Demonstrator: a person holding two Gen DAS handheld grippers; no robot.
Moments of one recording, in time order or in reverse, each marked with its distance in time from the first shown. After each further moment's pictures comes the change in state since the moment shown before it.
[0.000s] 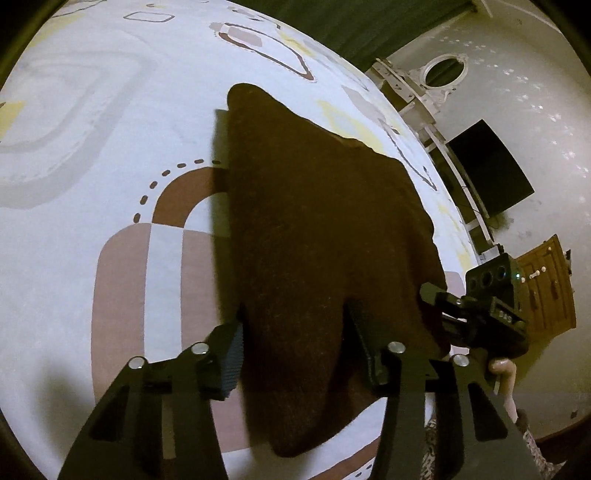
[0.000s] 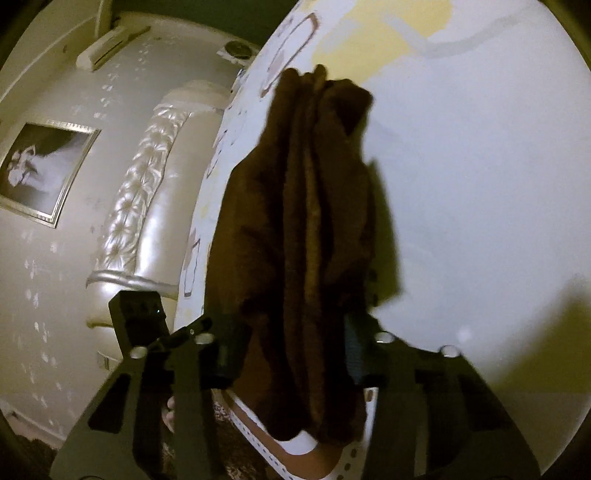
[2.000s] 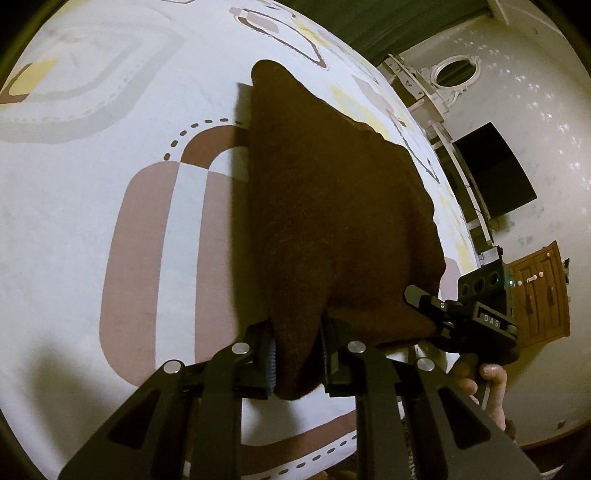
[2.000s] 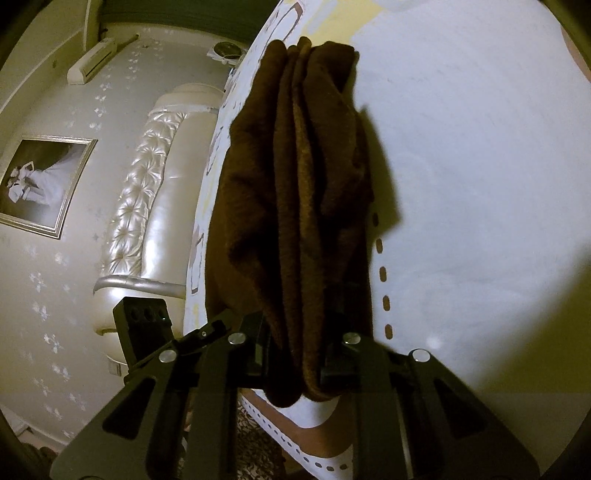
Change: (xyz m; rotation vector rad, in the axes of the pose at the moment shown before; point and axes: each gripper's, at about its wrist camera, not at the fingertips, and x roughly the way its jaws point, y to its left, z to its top) left arm -0.015 0.009 -0.027 -0.067 0.040 -0.005; right arm 0.001 -0.008 -0.033 0.067 0.014 0.023
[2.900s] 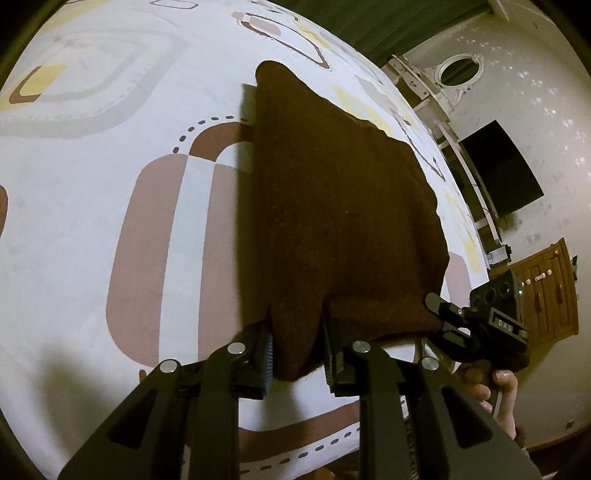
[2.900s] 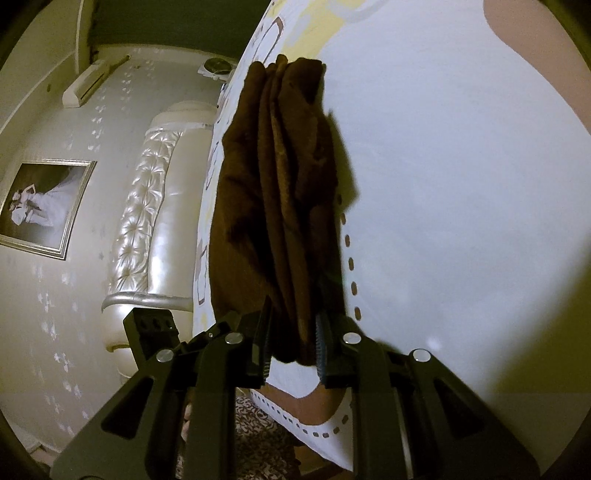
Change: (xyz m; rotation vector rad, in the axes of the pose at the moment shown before) left arm -0.001 -0.005 -0.009 0.015 -0.018 0.047; right arm -0.028 -0.013 -0.007 0.071 -0.044 0.012
